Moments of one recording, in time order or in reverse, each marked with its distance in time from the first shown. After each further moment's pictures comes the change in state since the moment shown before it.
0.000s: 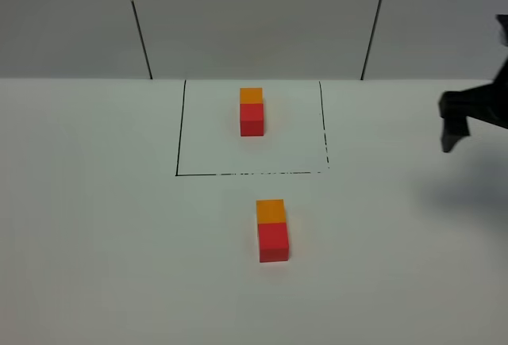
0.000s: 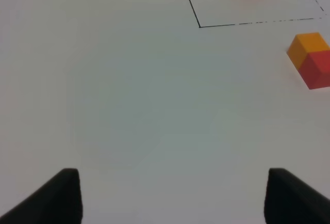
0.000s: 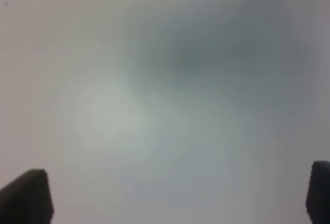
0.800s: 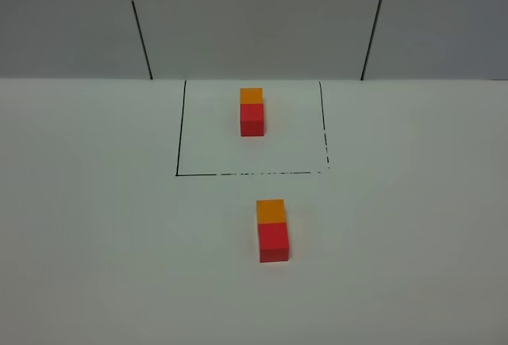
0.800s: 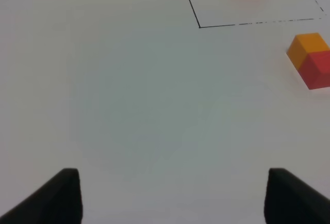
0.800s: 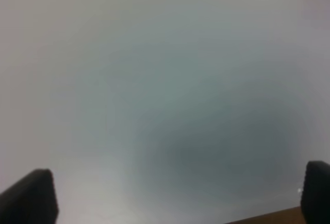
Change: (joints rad) left arm 0.000 0.000 0.000 0.000 0.000 -0.001; right arm -0.097 -1.135 0.838 -0.108 -0.081 0.031
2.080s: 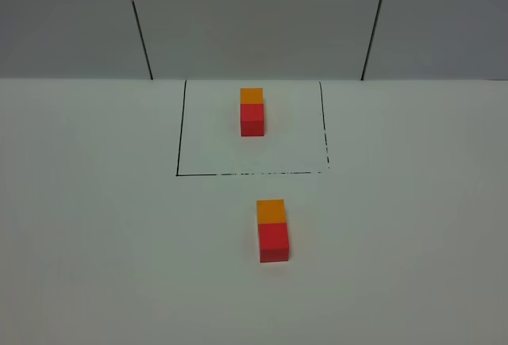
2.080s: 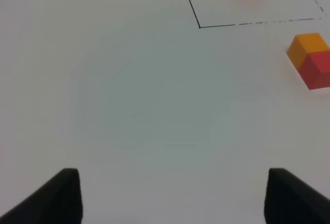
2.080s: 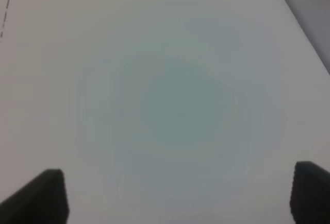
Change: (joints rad) left arm 0.000 0.000 0.000 0.000 0.000 0.000; right arm -0.002 -0.519 0.132 0.007 -0.012 -0.047
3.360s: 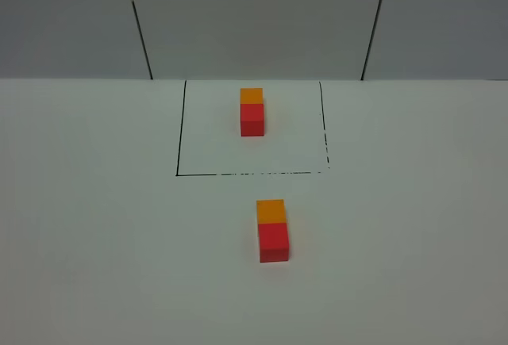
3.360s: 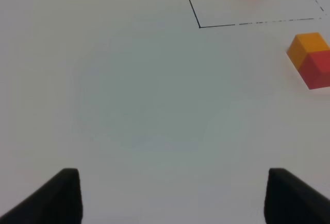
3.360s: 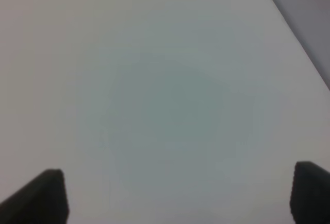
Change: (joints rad) left arm 0.000 0.000 0.000 0.000 0.000 0.002; right arm -0.040 0.000 0.000 -0.001 0.001 0.003
